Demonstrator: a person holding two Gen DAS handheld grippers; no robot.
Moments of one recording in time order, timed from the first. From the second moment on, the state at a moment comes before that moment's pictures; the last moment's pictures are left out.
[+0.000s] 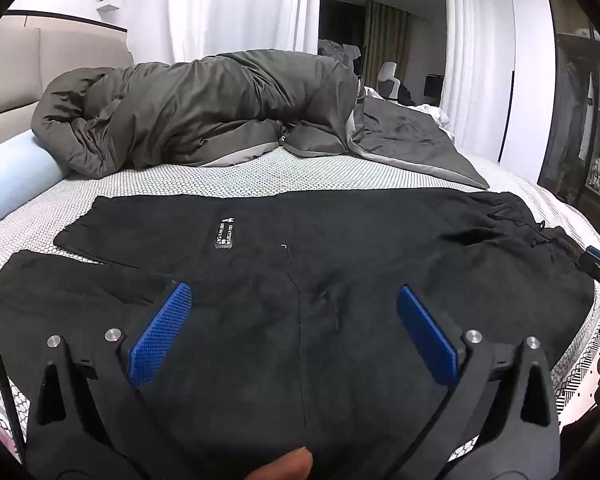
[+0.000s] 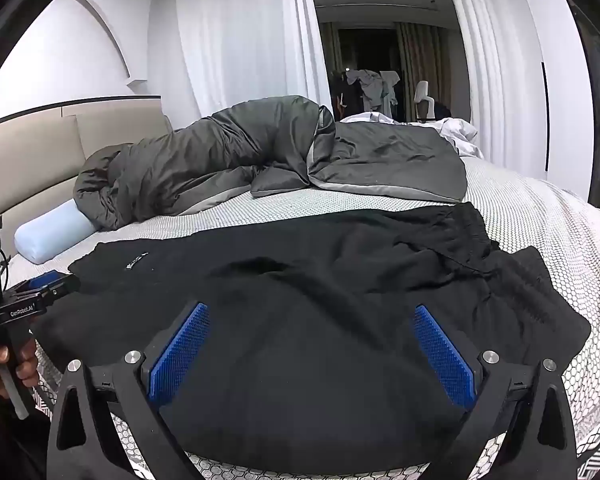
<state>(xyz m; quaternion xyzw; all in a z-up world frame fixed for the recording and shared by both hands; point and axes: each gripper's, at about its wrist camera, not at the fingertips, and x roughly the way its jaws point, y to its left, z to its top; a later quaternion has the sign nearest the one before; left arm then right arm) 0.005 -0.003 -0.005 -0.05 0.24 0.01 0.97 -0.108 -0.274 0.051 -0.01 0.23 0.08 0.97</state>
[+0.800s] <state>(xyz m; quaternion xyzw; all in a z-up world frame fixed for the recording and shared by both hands) 0.003 0.000 0.001 -0.04 0.24 0.01 0.97 -0.109 -0.272 0.051 -0.01 0.23 0.08 0.97</state>
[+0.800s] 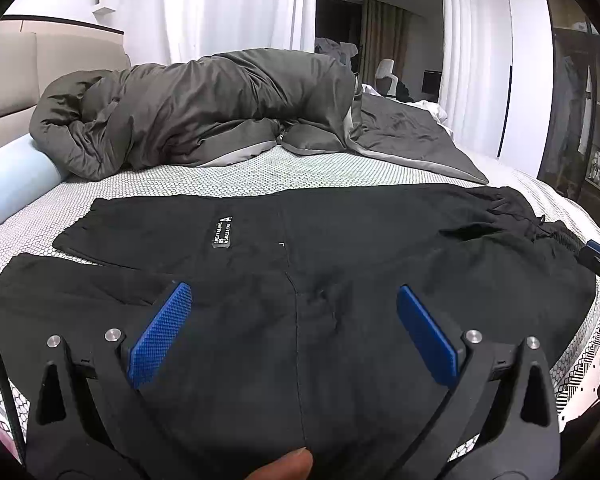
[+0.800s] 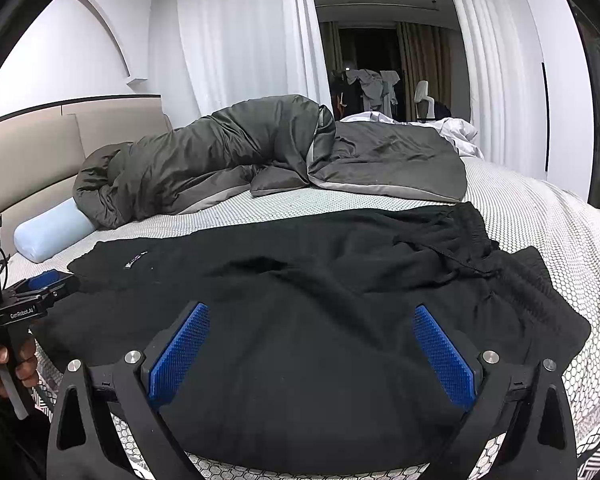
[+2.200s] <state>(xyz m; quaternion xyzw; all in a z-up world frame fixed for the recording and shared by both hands) 0.003 -0.001 0.001 -0.04 0.24 0.01 0.97 -0.108 -0.273 0.050 -0.02 0.24 0.07 0.97</state>
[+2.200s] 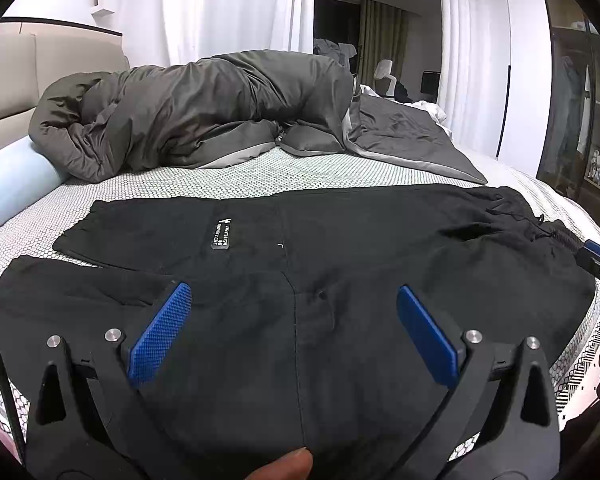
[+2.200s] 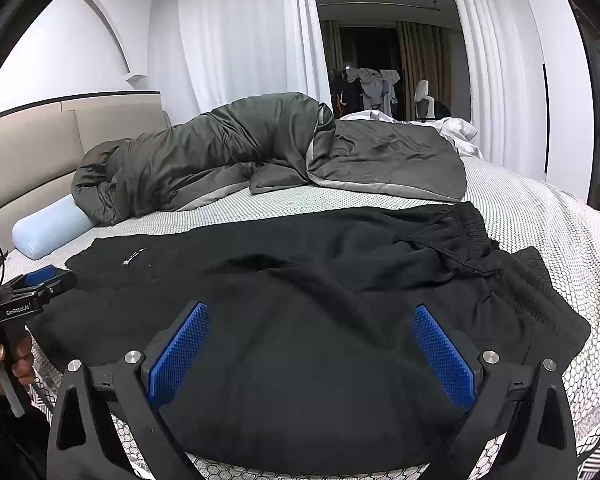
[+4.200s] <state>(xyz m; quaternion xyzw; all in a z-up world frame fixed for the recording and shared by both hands) -0.105 0.227 -0.014 -0.18 0.32 0.19 0.91 -0.139 -0.509 0.045 0.21 0.36 -0.07 0.91</state>
